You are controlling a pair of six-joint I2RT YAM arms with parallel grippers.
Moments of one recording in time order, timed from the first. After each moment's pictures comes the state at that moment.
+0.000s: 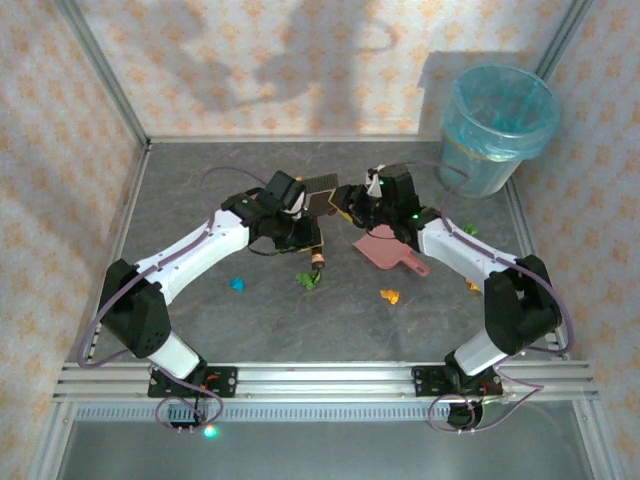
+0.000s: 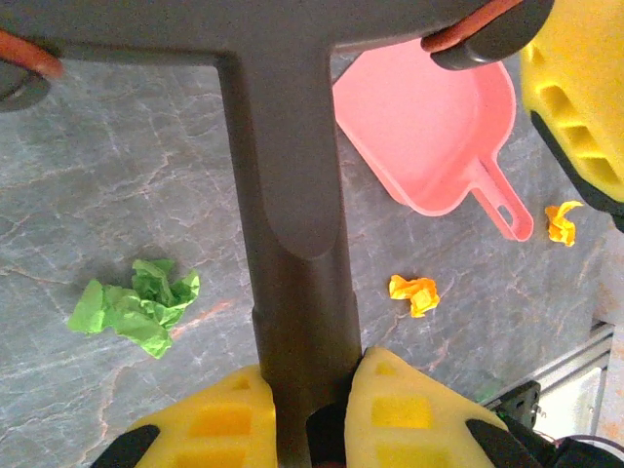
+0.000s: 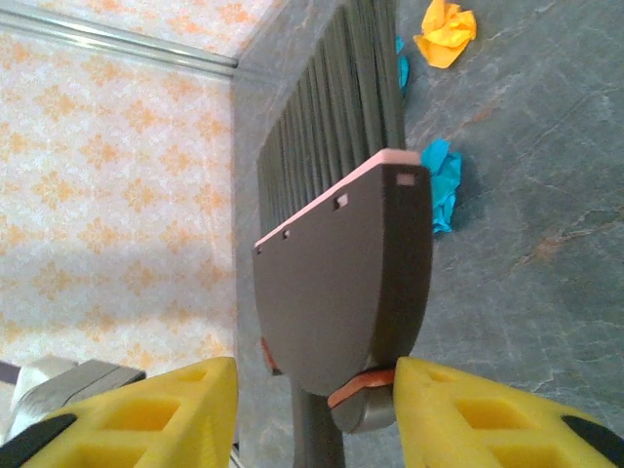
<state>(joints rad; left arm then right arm) -0.58 1.57 1.31 -0.77 0.31 -0.78 0.47 1.54 1.05 -0.02 -0.46 1.04</state>
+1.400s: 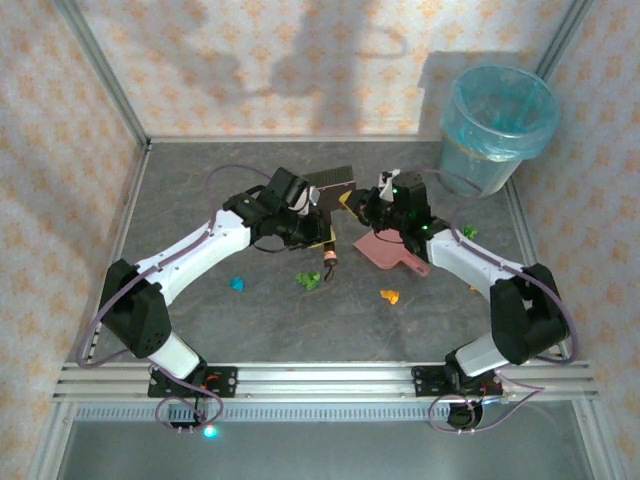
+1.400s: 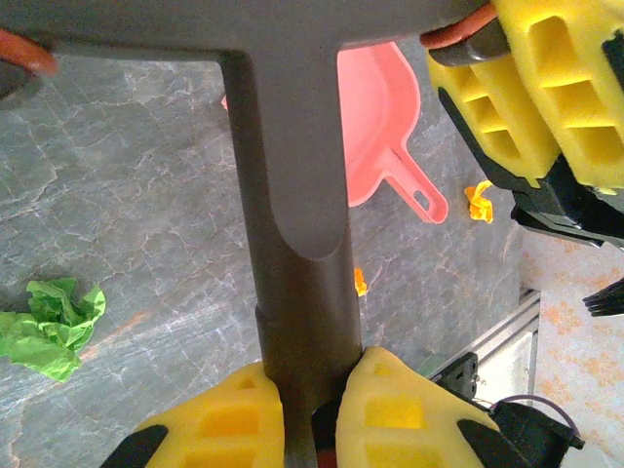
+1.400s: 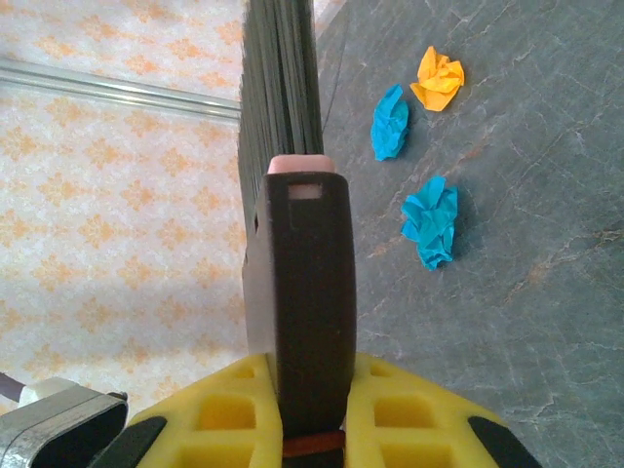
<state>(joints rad) -0.59 1.57 1.33 -0.69 0.40 -0.79 0.43 1.47 0.91 0.15 -0.45 1.12</state>
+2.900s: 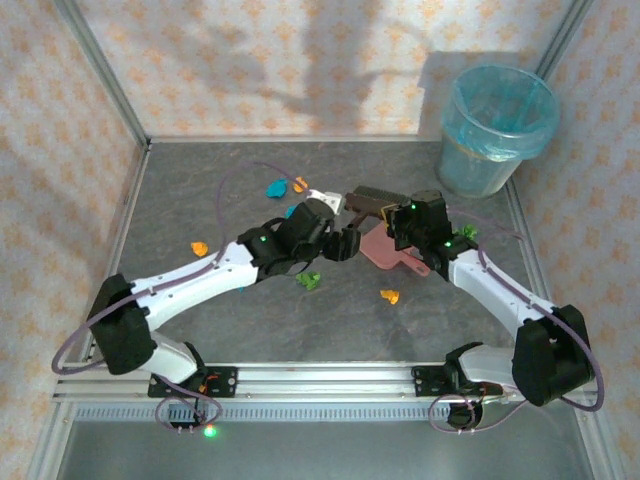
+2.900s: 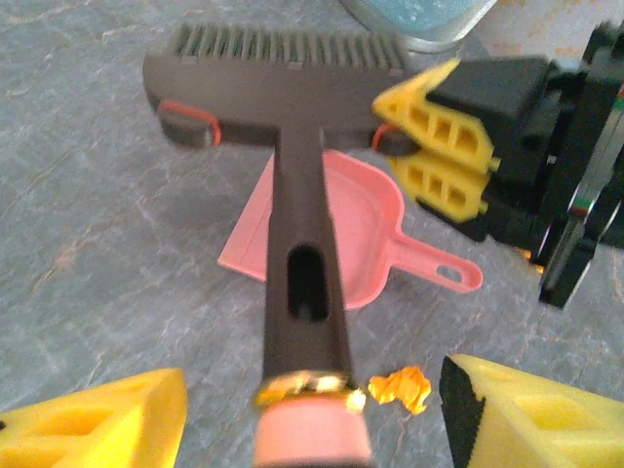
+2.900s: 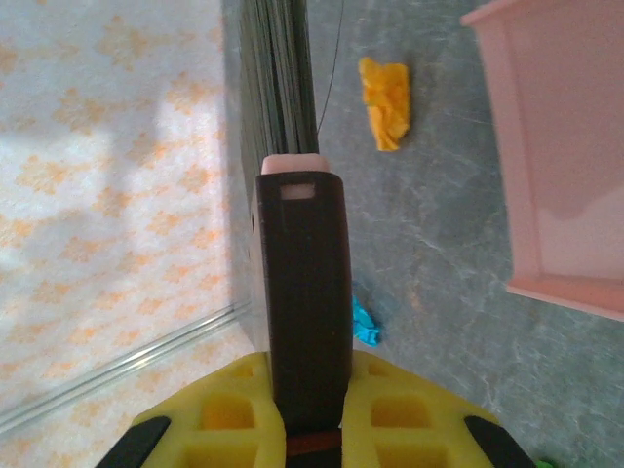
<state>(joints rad) -0.85 1.49 1.21 -0.38 -0.12 -0.54 0.37 1.24 0.80 -0.15 -0.09 1.66</state>
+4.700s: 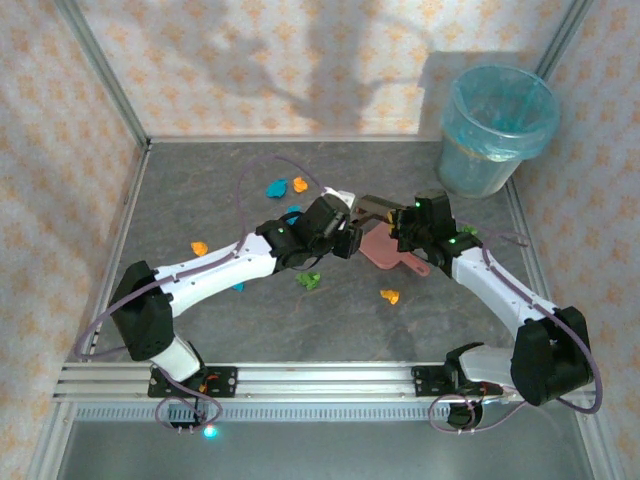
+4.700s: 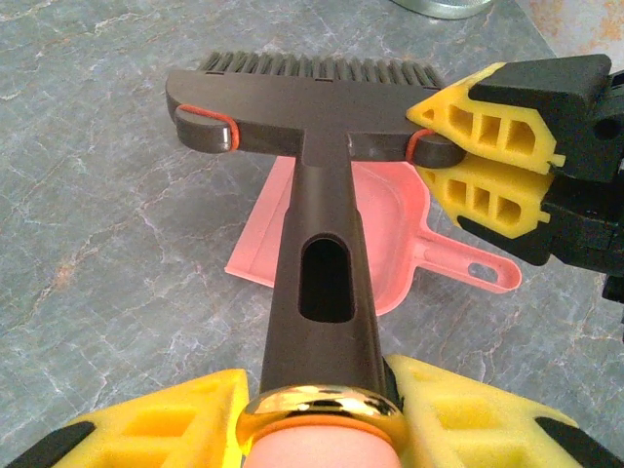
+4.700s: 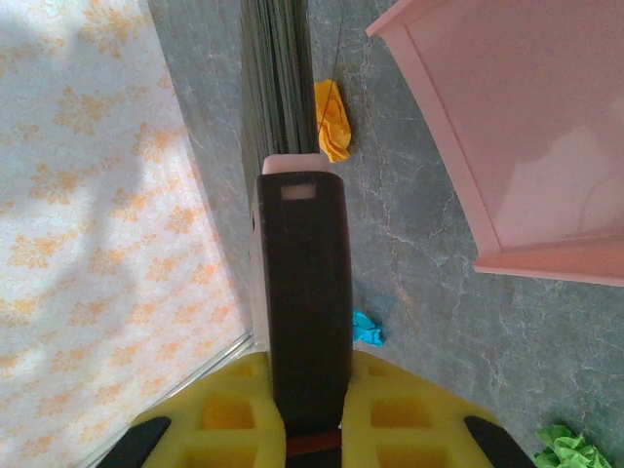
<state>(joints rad) -0.86 1.60 1.30 -0.43 -0.14 -0.49 0.33 1.24 0.81 -0.24 -0.13 1.82</state>
